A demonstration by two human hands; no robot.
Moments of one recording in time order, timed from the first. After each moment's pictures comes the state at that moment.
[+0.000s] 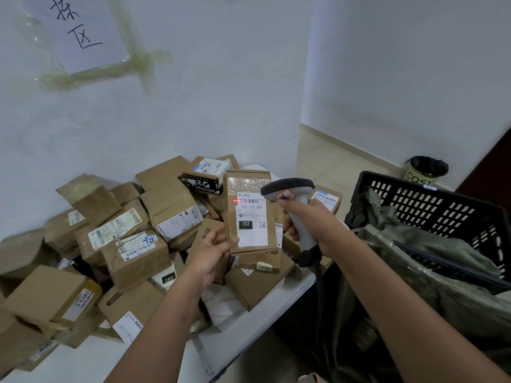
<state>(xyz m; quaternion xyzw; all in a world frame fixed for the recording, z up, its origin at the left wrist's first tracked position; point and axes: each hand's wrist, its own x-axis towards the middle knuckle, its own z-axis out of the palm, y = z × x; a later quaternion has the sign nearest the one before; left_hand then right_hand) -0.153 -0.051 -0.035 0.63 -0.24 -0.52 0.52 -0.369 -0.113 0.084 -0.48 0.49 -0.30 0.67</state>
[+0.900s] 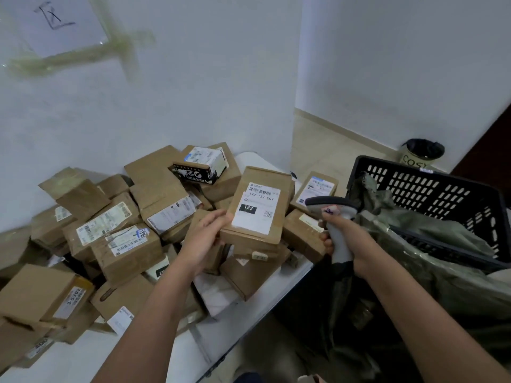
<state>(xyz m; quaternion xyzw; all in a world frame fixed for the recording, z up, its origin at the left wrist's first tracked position) -0.165 -0.046 0.009 0.66 -0.32 -0.49 0.47 -0.438 -0.114 0.023 -0.27 0.55 -0.33 0.72</state>
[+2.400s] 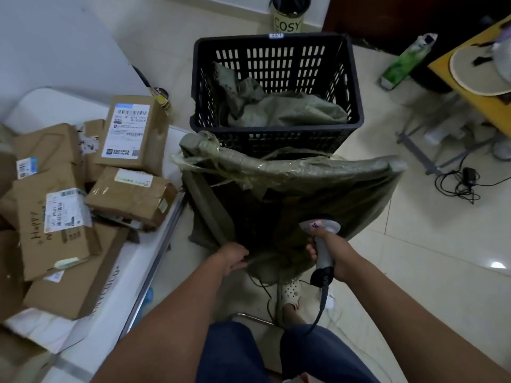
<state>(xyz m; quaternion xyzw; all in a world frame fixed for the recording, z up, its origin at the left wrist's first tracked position) -0.494 -0.079 -0.241 0.70 -0.23 -0.68 -0.02 -0.713 -0.026 -0.162 0.07 0.71 -0.30 0.63</state>
